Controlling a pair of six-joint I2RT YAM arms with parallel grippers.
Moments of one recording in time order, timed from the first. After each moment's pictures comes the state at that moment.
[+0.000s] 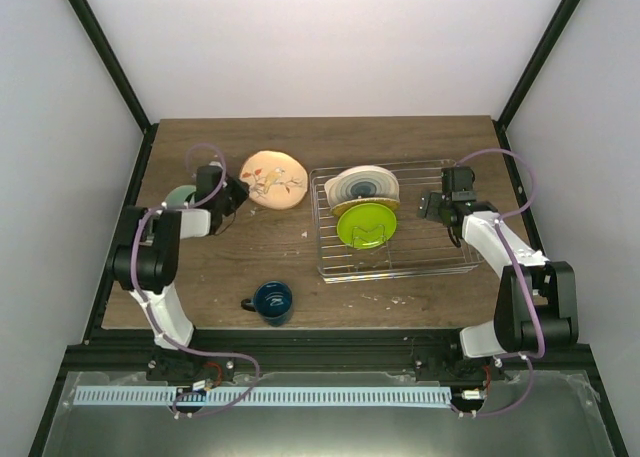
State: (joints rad) left arm -0.11 1.86 0.88 0.40 0.20 -0.92; right arm 0.08 1.41 0.87 -0.37 0.20 0.26
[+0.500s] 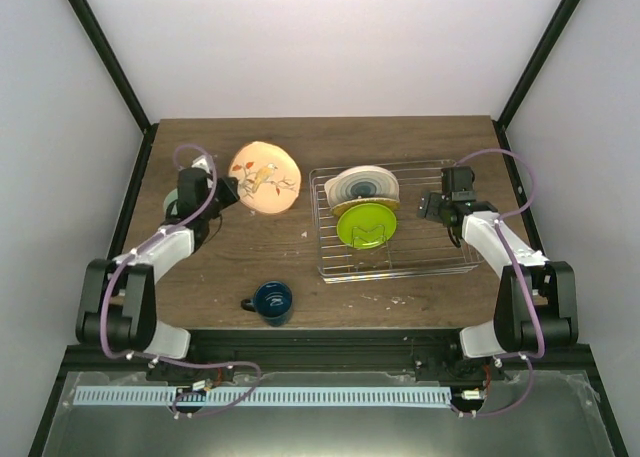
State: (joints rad) left arm -0.12 1.48 0.73 0.27 0.18 -0.66; right arm 0.08 1.41 0.87 -0.37 0.20 0.26
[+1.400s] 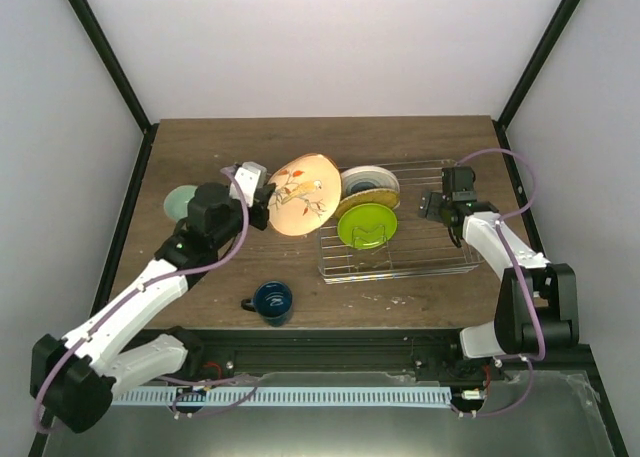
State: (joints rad) left arm -0.52 1.04 0.78 -0.02 0.03 -0.09; right arm 0.08 1.40 0.87 -0.37 0.20 0.26
